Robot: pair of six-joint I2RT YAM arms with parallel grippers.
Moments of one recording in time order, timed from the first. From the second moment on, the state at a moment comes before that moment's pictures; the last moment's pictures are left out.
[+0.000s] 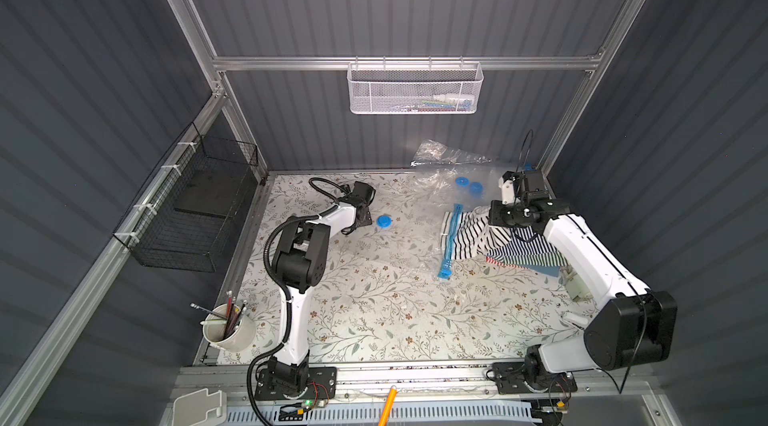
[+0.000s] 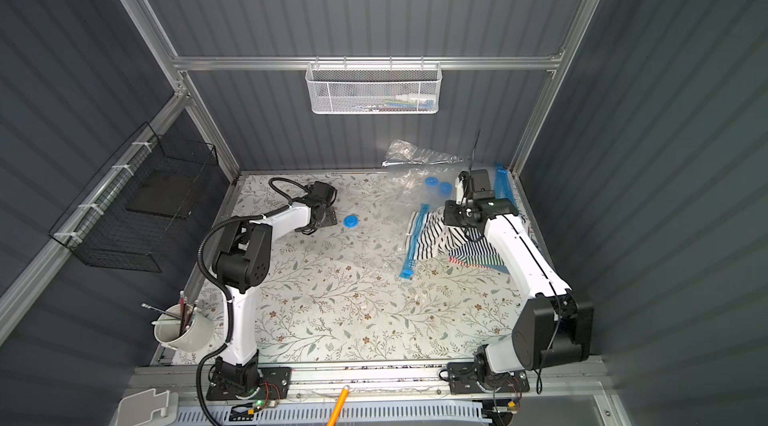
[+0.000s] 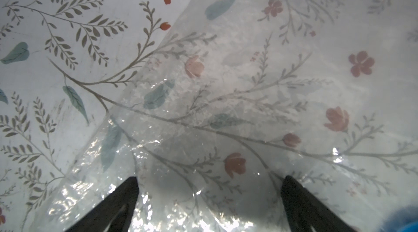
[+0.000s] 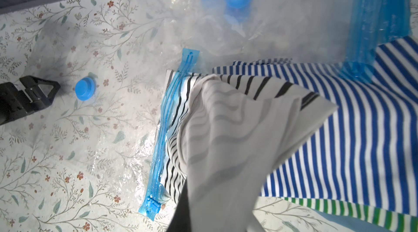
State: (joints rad) left arm -0.38 2.18 1.57 -0.50 -0.42 -0.50; right arm 0.13 1.45 1.28 -0.73 -0.08 0.23
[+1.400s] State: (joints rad) left arm -0.38 2.18 1.56 -0.47 -0.40 -0.50; right arm -0.25 1.43 1.32 -0.68 -0.16 0.34
